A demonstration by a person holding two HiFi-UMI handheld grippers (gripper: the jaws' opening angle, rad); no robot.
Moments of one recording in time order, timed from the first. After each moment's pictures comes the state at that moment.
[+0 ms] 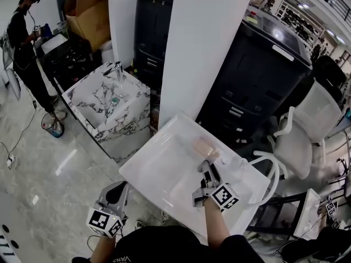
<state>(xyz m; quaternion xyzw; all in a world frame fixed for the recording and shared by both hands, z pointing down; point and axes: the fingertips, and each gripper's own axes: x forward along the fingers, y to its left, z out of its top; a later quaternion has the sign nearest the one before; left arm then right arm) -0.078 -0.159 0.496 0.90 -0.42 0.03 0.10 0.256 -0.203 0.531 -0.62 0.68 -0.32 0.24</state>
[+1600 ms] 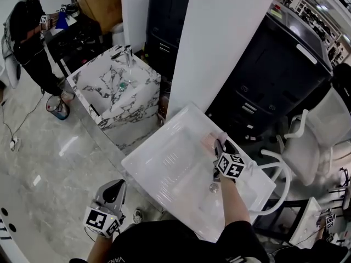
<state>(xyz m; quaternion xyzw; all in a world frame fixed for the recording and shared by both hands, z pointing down) -0.094 -0.157 0.514 0.88 -0.46 0.07 0.13 0.325 -0.314 0.608 -0.68 0.69 -0.22 -0.11</state>
